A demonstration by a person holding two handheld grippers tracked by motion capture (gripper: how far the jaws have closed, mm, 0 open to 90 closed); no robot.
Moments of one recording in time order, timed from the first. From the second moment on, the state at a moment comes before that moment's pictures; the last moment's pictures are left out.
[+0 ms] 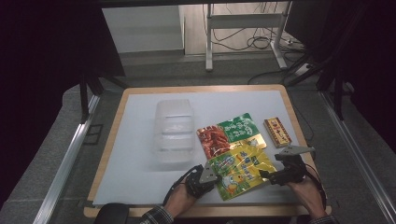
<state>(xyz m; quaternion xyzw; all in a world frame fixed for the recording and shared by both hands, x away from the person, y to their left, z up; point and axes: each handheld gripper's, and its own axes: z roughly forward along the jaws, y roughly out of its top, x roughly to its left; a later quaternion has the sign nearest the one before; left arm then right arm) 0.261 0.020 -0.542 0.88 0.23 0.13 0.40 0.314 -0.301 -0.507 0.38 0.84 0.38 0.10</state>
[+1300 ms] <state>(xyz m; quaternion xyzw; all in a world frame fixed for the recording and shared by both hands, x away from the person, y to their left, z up) 0.263 0.024 -0.542 0.88 0.24 0.11 0.41 0.325 -0.274 -0.515 0.39 0.83 0.39 -0.03</state>
